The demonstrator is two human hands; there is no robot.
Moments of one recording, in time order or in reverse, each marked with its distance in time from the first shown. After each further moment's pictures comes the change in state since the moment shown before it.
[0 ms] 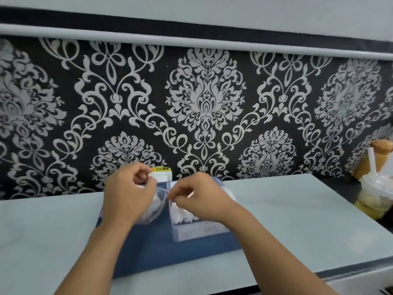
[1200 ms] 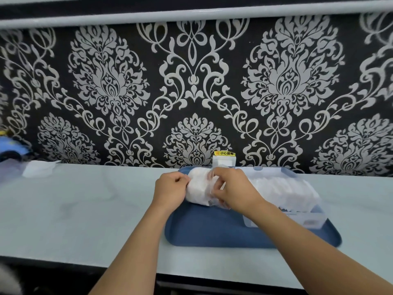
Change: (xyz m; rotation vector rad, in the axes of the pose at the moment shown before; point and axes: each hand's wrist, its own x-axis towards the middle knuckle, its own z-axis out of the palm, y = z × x) left_hand -0.011 -0.101 -0.030 -0.111 -0.181 -0.522; right_hand 0.051 0.006 0.101 0.051 -0.042 0.025
